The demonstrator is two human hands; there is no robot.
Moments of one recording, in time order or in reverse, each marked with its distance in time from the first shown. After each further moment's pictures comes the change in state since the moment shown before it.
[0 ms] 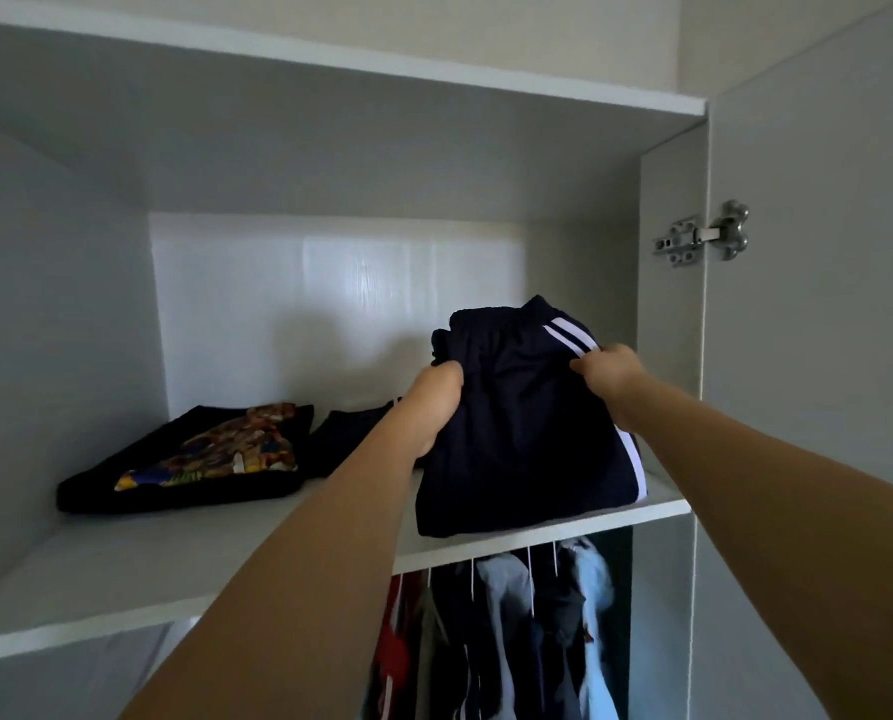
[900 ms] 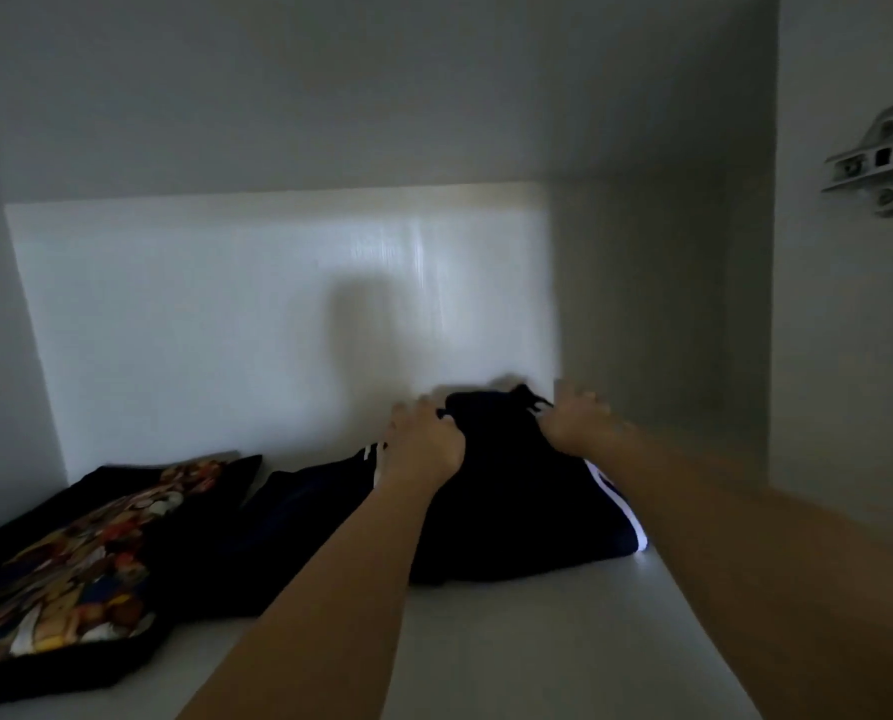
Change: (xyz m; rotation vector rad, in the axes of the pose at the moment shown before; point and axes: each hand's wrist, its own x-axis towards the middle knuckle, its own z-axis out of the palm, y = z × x) left_hand 0.286 -0.056 0.030 0.844 0.256 0.104; right_hand 0.283 0.094 0.108 -0.810 -0.227 -0.082
